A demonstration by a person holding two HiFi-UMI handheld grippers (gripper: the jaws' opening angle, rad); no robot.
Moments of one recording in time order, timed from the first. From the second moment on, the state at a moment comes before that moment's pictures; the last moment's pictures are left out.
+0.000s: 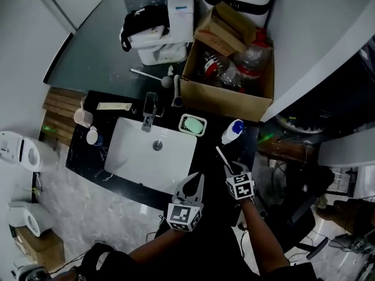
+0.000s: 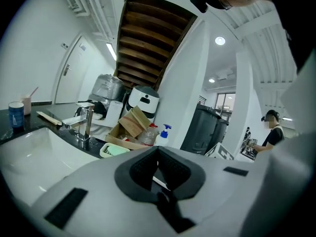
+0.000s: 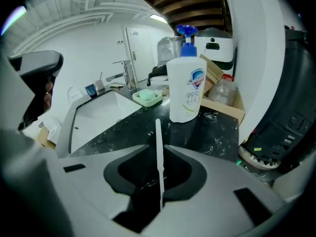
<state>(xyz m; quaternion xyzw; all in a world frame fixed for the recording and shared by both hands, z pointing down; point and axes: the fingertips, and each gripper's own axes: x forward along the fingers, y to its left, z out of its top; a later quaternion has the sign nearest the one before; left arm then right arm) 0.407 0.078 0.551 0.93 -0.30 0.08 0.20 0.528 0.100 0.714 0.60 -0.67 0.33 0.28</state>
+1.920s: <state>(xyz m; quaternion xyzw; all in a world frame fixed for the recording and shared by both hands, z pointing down) 0.296 0.078 0.532 0.94 -0.27 0.06 0.18 0.406 0.112 0.641 0.63 -0.68 0.29 0.22</state>
